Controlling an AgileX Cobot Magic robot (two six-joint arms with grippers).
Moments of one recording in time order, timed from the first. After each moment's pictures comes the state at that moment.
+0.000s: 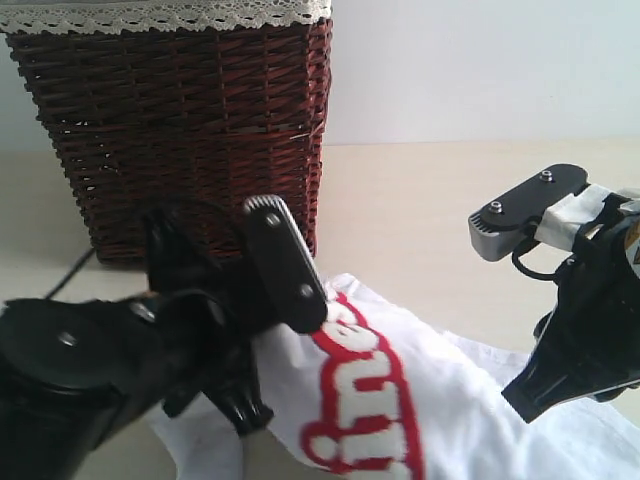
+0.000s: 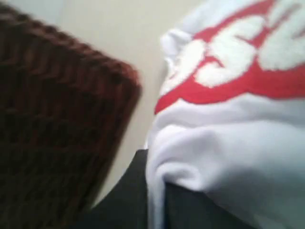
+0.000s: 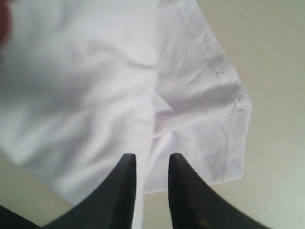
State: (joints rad) left arm -1.15 1.56 -0.74 -1.73 -0.63 2.09; right arm 0.59 1.25 -0.79 -0.07 0.99 0.06
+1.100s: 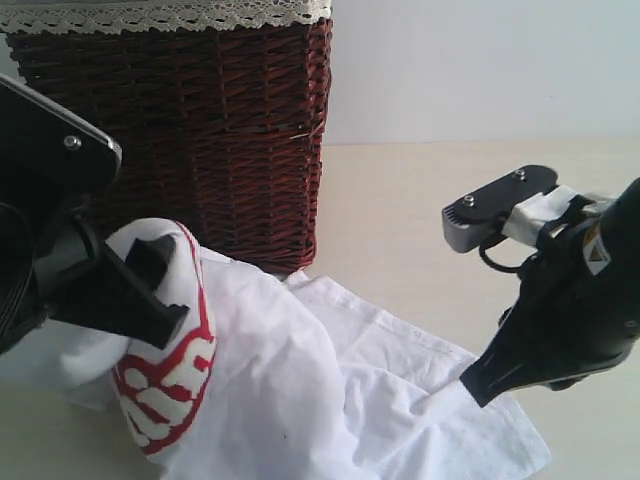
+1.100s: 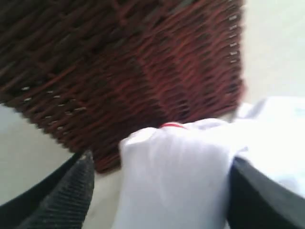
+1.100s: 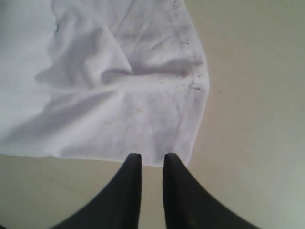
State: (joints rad) left arm -1.08 1.19 -0.61 -1.76 -0.75 1.73; right arm 0.59 1.32 -0.79 -0.02 0.88 0.06
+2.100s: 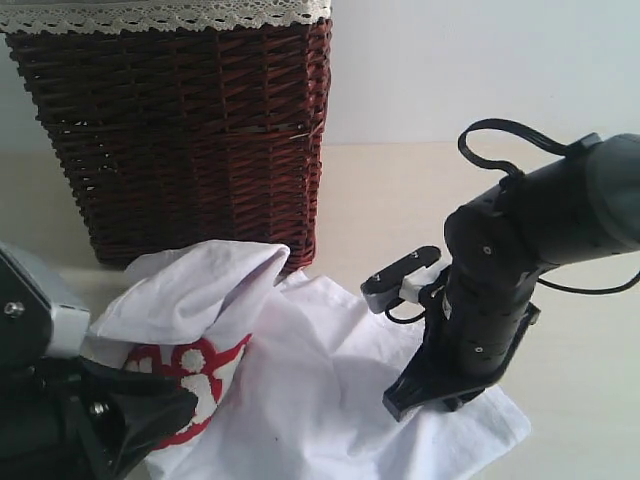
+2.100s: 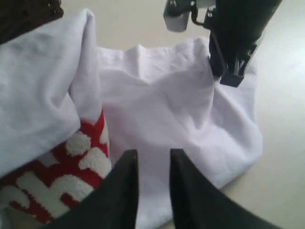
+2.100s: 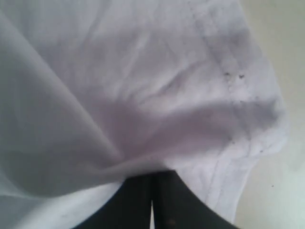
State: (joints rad) left arm -1.09 1.01 -0.34 -1.75 -0.20 1.51; right arm 0.59 1.87 -0.91 -0.07 0.67 0.08
